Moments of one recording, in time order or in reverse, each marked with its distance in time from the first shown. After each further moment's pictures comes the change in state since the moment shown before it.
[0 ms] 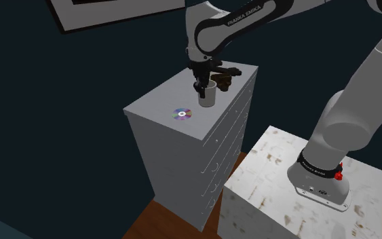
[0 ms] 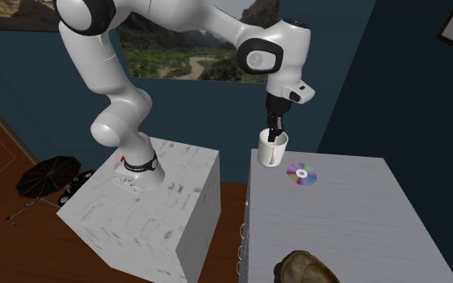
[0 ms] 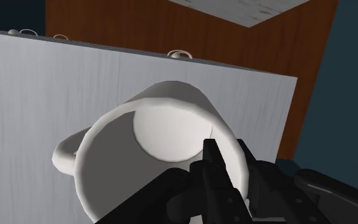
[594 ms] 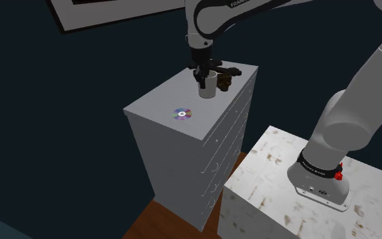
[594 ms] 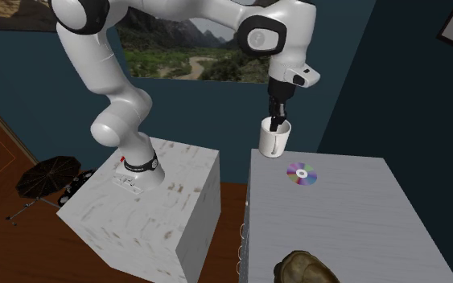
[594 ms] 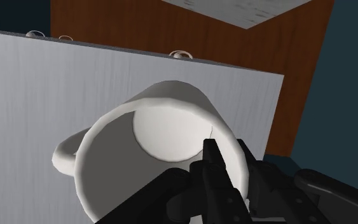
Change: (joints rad) arm -0.002 -0.031 -0.004 0.089 0.005 -0.120 -0.013
